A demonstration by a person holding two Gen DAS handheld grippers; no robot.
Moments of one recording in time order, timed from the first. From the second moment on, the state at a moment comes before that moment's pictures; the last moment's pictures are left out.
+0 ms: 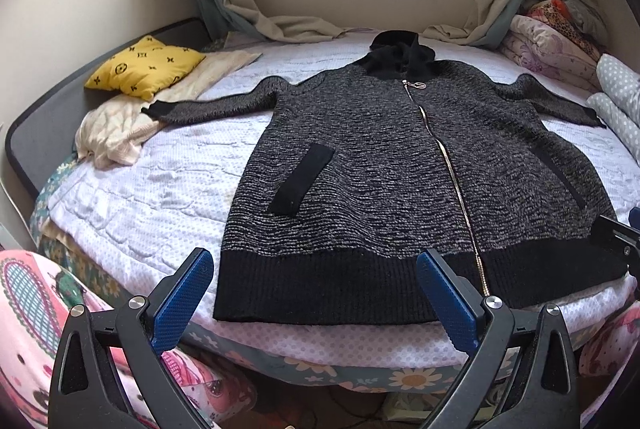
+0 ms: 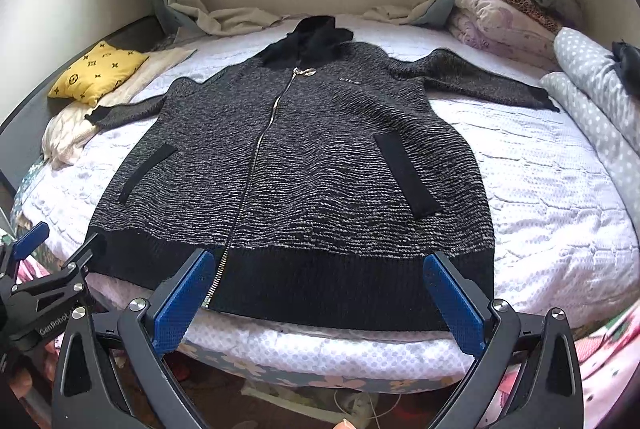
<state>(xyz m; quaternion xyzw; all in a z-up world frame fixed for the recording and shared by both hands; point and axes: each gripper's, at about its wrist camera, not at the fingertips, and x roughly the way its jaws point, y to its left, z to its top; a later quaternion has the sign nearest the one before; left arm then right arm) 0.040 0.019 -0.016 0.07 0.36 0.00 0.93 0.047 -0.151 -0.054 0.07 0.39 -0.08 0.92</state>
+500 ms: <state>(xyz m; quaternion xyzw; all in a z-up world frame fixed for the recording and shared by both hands) 0.121 0.072 0.042 0.02 0.36 0.05 0.93 0.149 -0.182 -0.002 0.06 0.41 -0.04 0.91</state>
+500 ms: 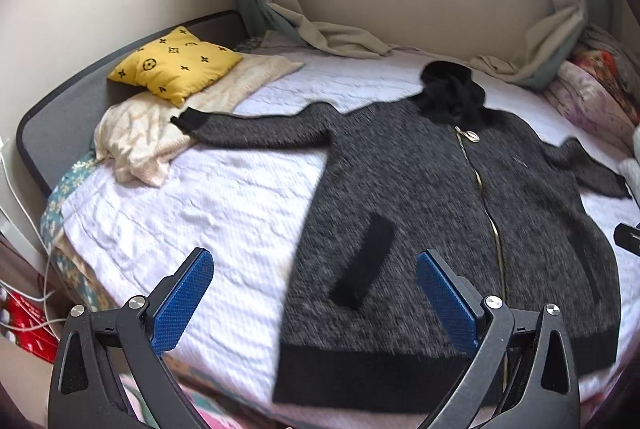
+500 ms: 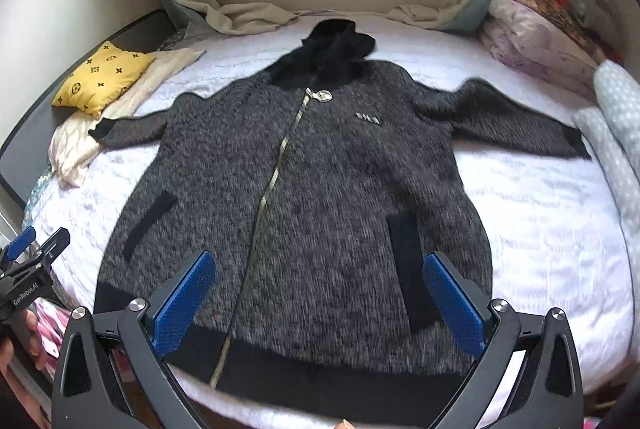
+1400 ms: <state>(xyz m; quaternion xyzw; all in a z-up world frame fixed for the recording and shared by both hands) 0.342 0.251 0.004 -0.25 0.46 0.05 0.85 0.258 -0.216 -0.032 0.01 0.42 -0.02 0.91</state>
